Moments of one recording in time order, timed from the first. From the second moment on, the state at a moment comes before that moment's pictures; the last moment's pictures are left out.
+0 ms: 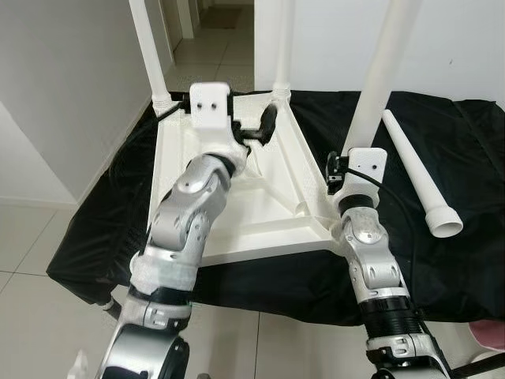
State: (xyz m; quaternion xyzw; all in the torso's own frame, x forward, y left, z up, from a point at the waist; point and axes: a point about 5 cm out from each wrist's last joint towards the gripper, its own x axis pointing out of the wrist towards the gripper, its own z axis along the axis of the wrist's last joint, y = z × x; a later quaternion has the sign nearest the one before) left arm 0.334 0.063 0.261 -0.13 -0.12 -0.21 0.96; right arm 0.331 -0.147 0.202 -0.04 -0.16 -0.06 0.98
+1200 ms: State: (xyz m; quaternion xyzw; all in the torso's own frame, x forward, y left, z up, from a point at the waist) left arm 0.298 0.085 0.193 0.00 -0.15 -0.17 0.97; right arm 0.307 -0.149 0.181 -0.05 -0.15 -0.02 0.99
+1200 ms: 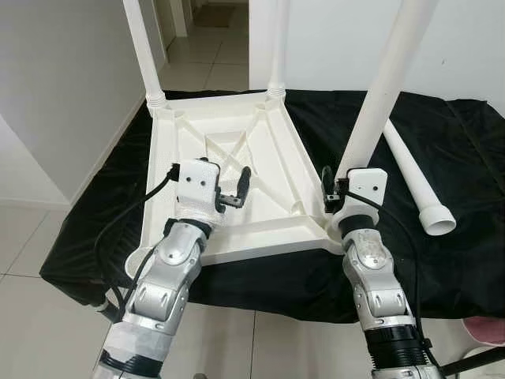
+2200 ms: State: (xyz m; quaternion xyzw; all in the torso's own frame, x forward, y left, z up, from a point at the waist) left arm 0.271 0.078 0.151 0.11 -0.05 -0.40 0.91; right arm 0.312 -0.144 0.174 -0.06 -0.15 0.02 0.99
